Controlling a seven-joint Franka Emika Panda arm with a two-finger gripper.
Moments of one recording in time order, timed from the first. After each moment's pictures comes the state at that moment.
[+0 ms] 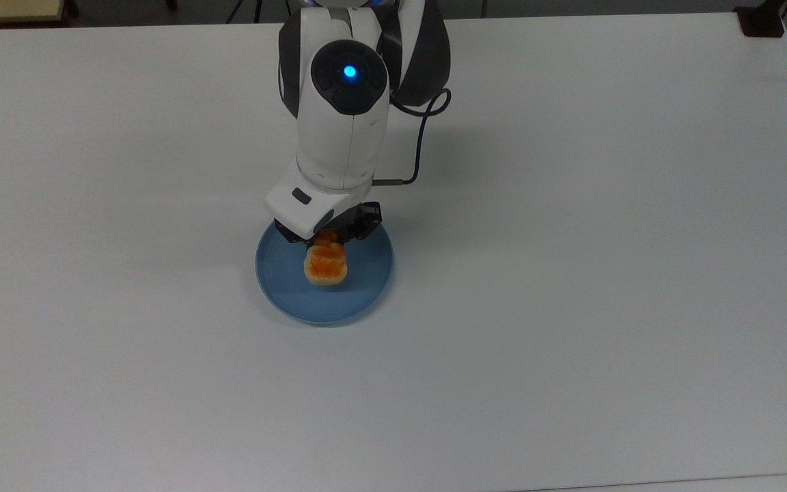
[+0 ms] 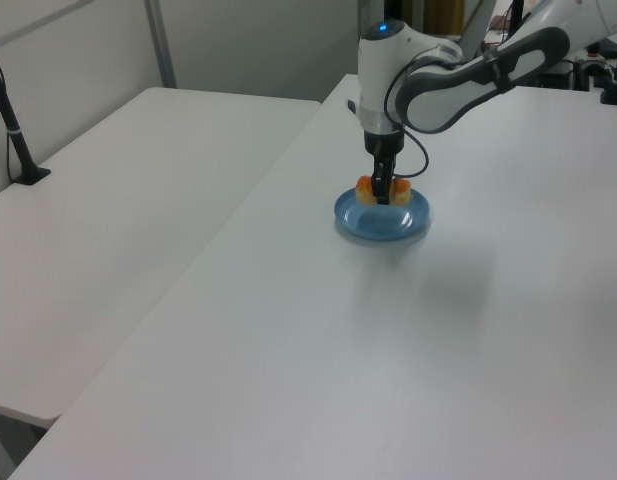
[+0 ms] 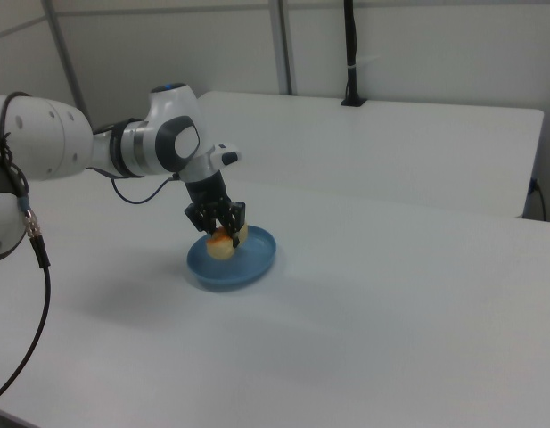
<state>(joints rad) 0.05 0.51 0.03 -1.57 -0.21 2.10 0.03</state>
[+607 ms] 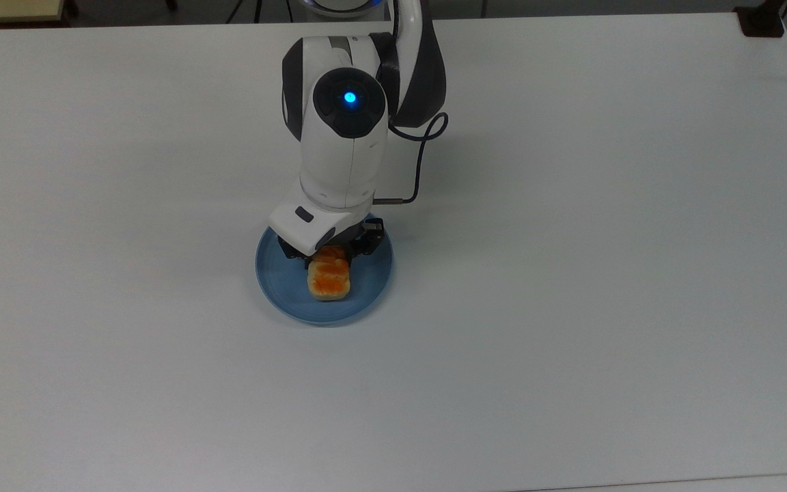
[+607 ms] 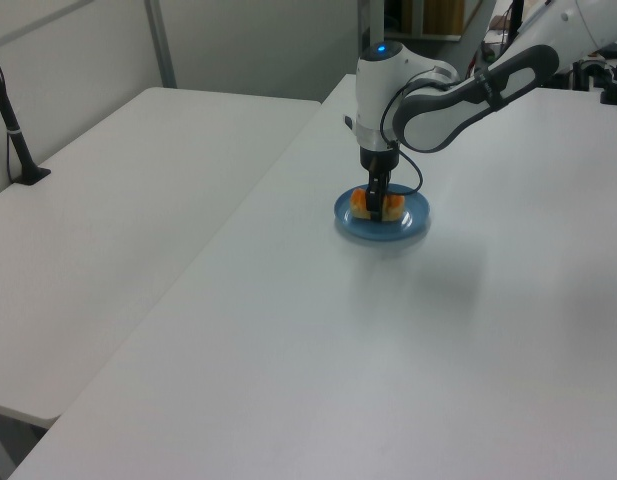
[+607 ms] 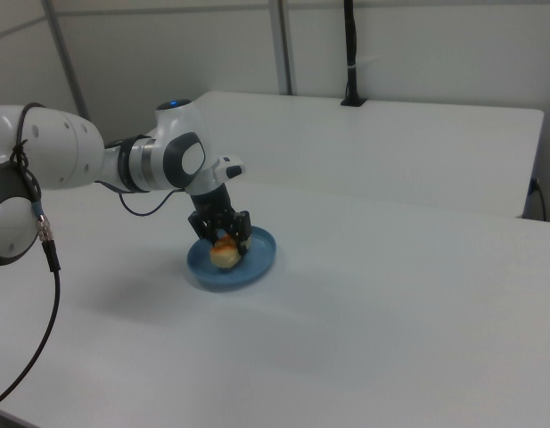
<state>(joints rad) 0.05 0.56 0.03 -1.57 -0.21 2.18 0.05</state>
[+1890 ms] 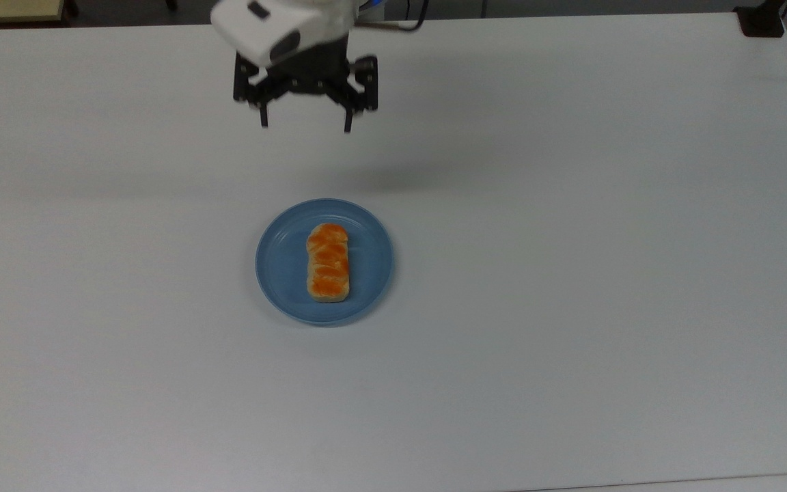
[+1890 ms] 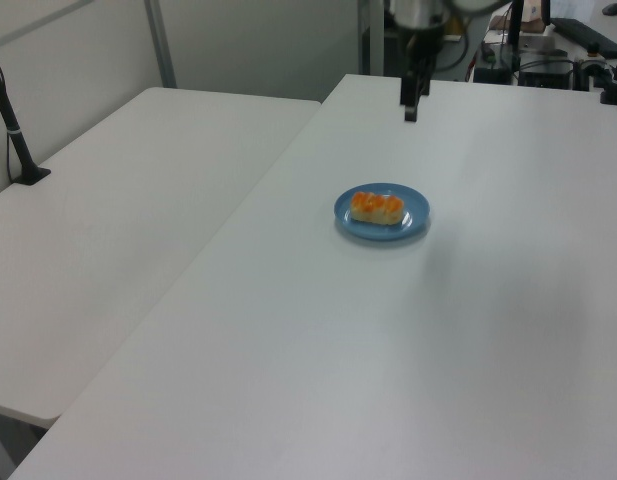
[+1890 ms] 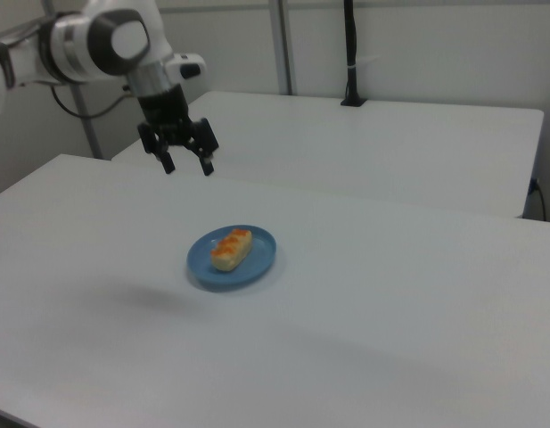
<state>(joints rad) 0.04 0.18 0.03 -1.52 -0.14 1.75 0.06</state>
